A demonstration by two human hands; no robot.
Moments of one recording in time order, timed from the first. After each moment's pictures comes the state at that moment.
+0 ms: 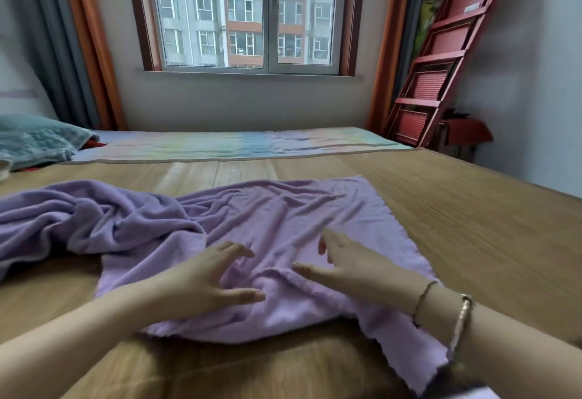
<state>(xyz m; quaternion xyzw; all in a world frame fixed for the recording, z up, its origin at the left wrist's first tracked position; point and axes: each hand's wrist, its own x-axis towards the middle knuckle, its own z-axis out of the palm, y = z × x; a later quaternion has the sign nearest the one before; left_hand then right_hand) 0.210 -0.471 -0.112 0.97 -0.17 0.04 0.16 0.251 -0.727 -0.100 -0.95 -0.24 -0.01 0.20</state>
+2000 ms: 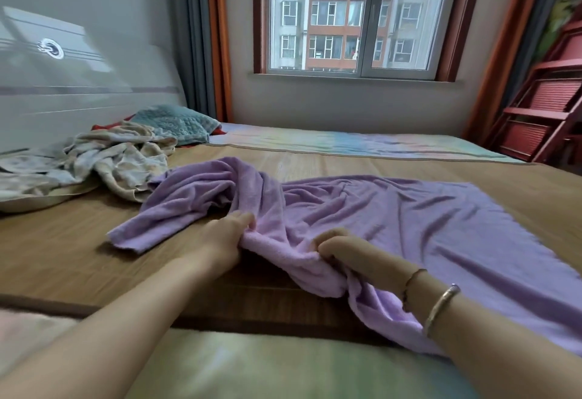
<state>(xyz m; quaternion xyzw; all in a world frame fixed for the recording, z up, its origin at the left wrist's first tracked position) 0.089 -0.295 -0.127 0.97 0.10 0.18 0.15 0.163 -0.530 -0.108 -0.82 -0.39 0.19 0.36</state>
